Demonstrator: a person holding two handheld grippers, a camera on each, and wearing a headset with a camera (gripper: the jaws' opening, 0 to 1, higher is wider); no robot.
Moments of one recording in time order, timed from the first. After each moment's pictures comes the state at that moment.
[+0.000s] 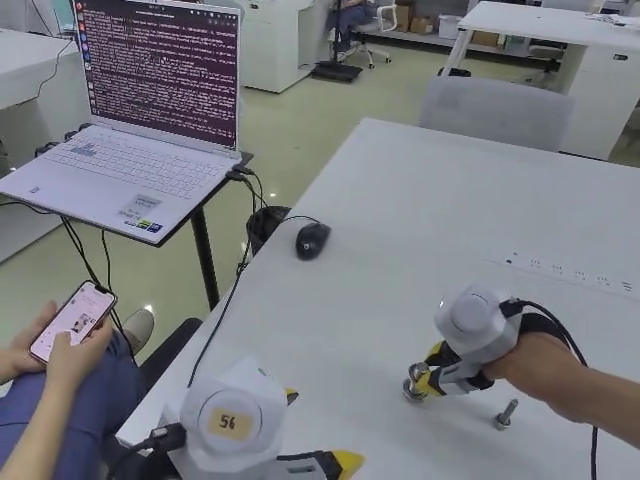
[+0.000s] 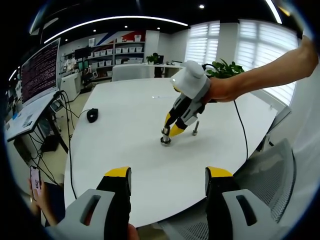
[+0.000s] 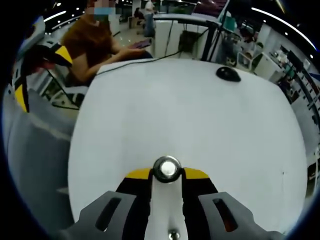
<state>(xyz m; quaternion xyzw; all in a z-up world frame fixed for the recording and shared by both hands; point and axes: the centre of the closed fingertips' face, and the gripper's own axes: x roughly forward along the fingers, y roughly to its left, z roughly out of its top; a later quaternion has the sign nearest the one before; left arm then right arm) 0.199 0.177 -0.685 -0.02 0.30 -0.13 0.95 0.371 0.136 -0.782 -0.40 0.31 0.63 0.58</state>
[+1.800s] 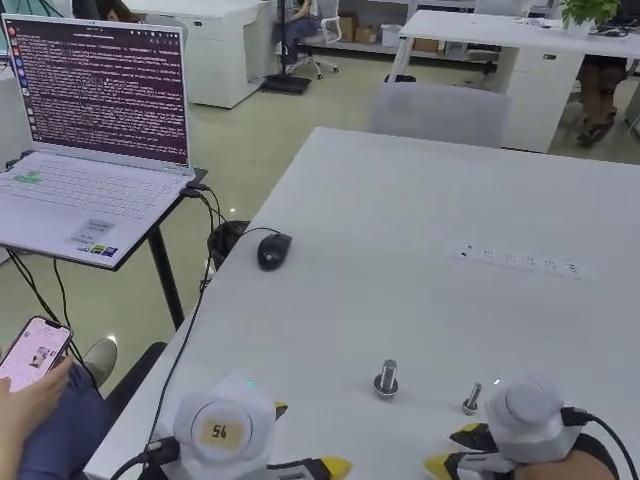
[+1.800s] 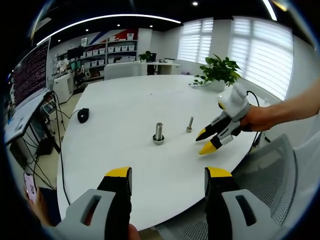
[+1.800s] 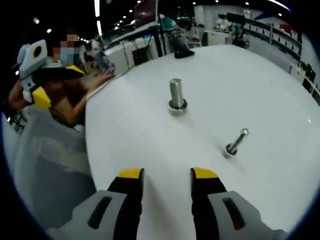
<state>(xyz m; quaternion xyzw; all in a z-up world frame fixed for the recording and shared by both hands) 0.209 0.162 -0.699 -0.01 0.30 -0.16 0.94 0.310 0.020 -0.808 -0.18 0.39 0.53 0.73</state>
